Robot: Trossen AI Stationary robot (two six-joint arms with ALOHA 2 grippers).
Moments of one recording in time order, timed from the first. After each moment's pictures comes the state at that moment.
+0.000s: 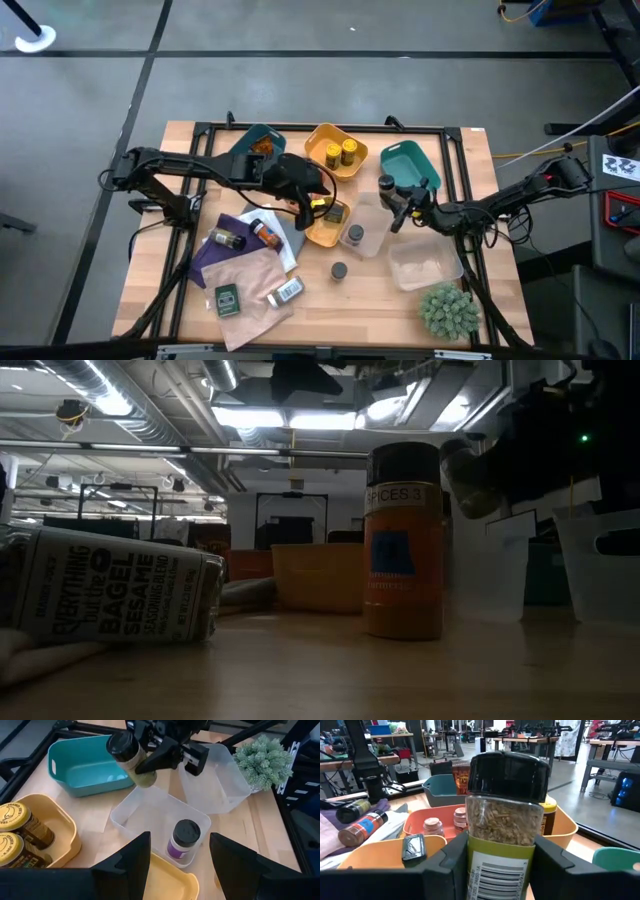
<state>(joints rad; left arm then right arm) -0.02 1.53 1.40 -0.47 -0.04 -0.15 0.30 1.02 0.15 0.74 0.86 0.17</state>
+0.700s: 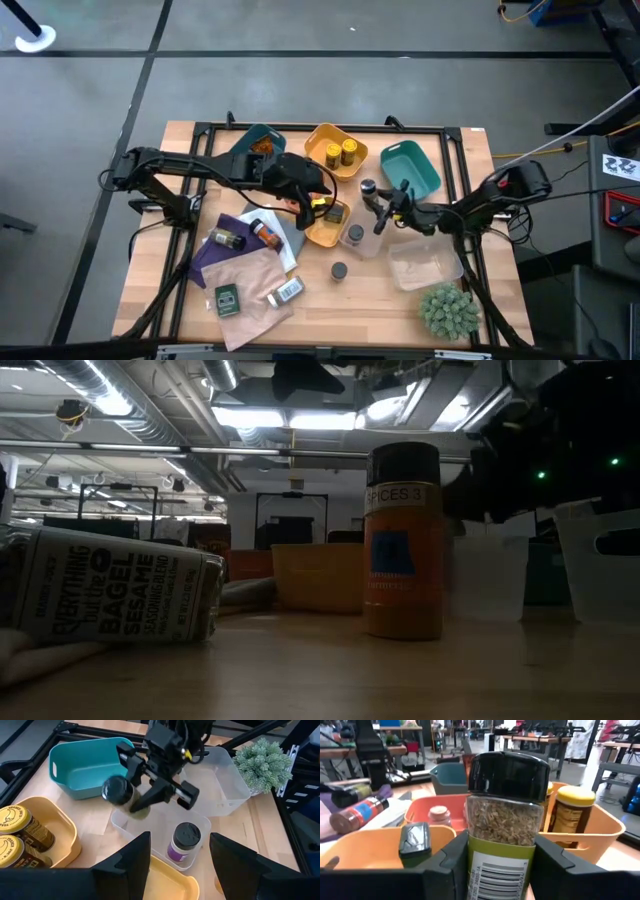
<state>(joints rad) -0.01 1.53 1.40 -0.46 -0.04 -0.15 0.19 1.54 0.20 1.23 0.71 0.10</state>
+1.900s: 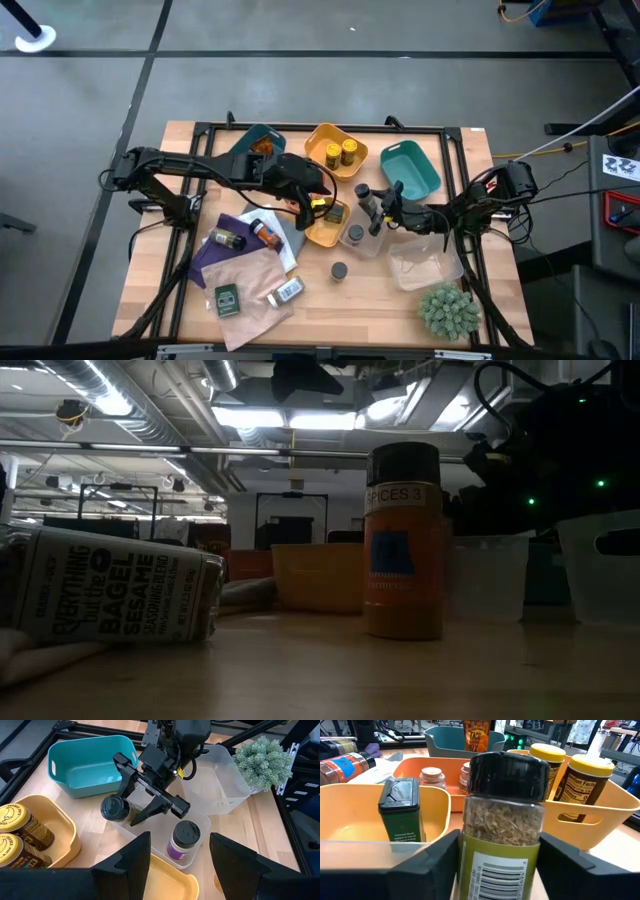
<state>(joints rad) -0.01 1.53 1.40 -0.47 -0.04 -0.15 0.15 1.64 0.23 1.14 0.66 0.10</state>
